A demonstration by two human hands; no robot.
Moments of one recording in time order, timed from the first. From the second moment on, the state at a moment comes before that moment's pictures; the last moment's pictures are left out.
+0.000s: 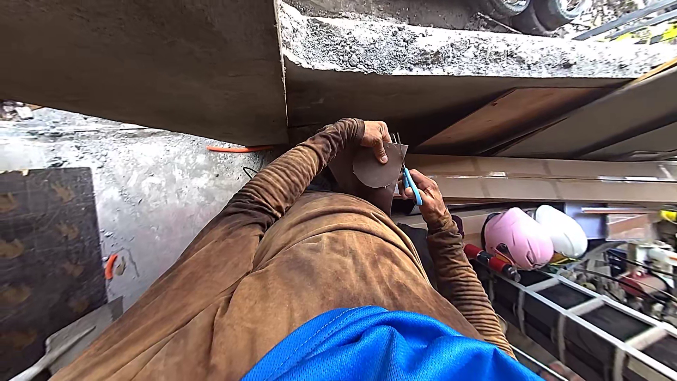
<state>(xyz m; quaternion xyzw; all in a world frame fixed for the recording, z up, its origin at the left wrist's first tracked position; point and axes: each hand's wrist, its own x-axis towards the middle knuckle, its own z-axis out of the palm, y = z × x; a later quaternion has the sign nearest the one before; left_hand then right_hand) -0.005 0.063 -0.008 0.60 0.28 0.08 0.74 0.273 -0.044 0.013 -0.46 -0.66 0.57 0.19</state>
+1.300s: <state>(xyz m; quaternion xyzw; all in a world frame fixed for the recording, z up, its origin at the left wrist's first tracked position) 0.028 0.061 -0.033 0.62 0.29 -0.02 0.73 0.308 -0.046 -0.003 -0.46 -0.62 0.63 0.13</state>
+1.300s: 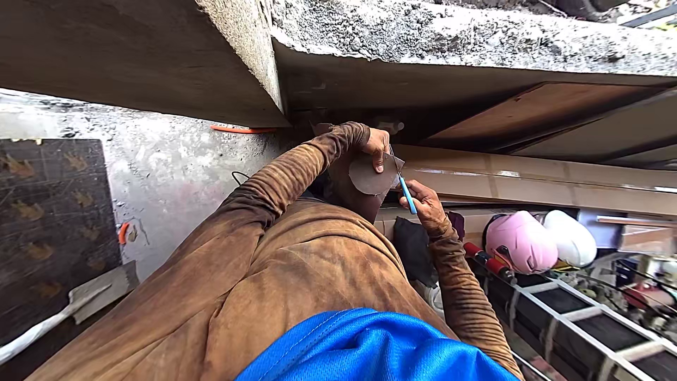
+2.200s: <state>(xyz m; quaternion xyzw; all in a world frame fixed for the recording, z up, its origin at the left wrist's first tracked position) 0.016 0.064 -0.038 0.63 0.29 -0.03 0.72 0.307 -0.089 0.003 -0.52 -0.49 0.67 0.19</state>
